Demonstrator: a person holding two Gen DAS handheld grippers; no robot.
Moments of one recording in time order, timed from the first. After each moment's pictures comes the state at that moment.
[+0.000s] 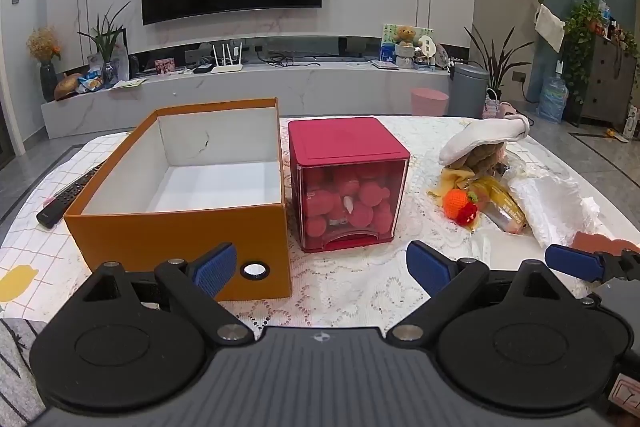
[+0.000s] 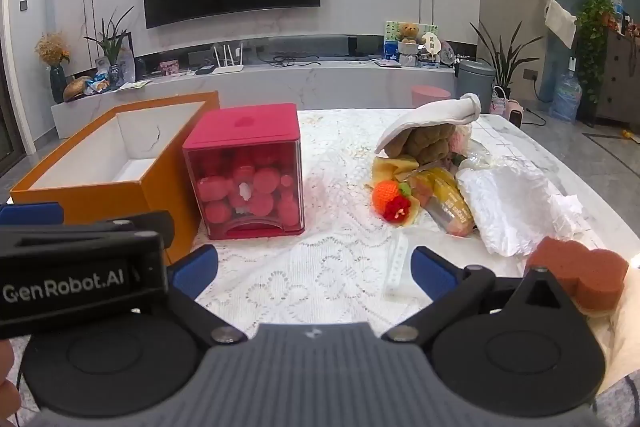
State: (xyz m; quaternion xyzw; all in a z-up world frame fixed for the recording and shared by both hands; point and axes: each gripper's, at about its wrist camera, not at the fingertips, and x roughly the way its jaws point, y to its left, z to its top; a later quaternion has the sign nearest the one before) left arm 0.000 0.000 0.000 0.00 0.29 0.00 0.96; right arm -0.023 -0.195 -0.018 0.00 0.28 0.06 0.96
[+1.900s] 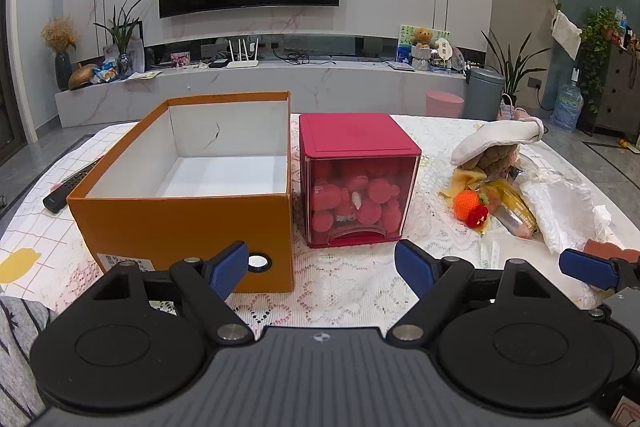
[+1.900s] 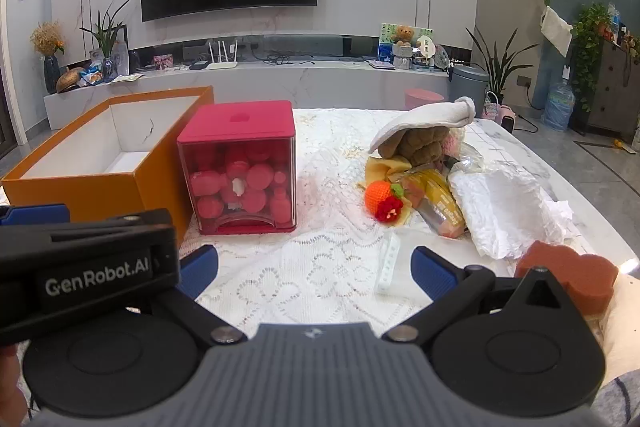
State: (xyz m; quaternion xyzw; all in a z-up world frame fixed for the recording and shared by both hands) left arm 0.001 -0.004 -0.008 -0.01 0.28 0.03 0.96; right arm -0.025 -0.190 -0.020 -0.01 0.28 0.05 0.96
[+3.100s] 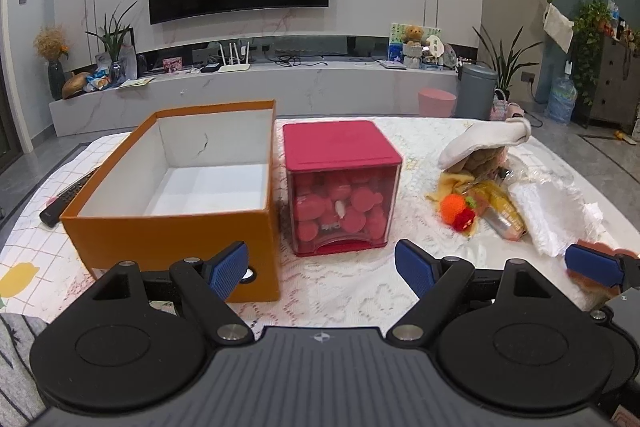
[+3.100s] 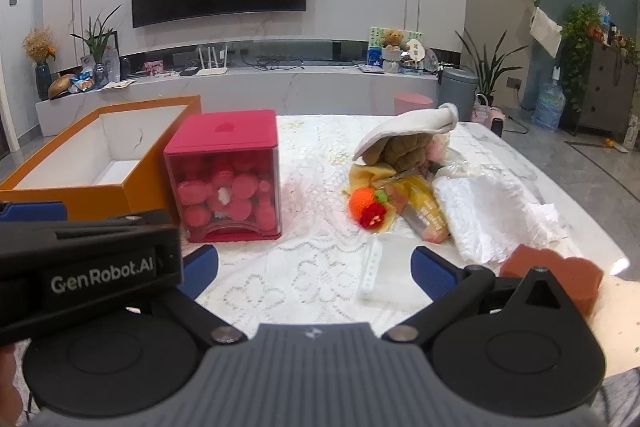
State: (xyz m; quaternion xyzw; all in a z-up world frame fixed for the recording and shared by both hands) left arm 0.004 -0.021 0.007 0.00 0.28 0.01 0.96; right arm -0.028 -0.200 -0.010 -0.01 0.27 0.03 0.96
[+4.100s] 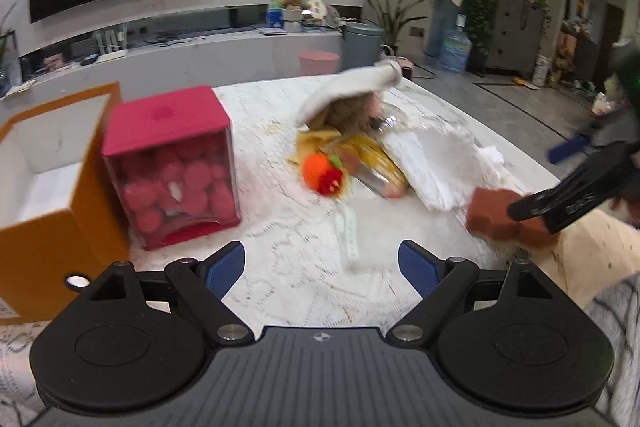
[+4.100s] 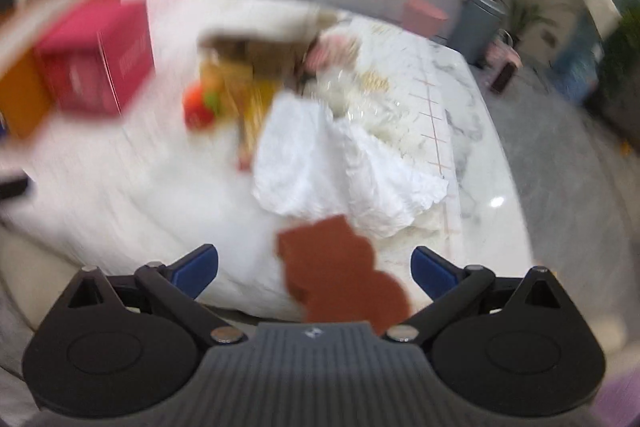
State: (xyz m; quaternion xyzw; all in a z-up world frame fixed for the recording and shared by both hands) left arm 0.034 -0.085 -0.029 0.03 0.32 -0.17 0.93; right arm 0.069 -0.400 -0.006 -0.17 0.46 0.09 0.87
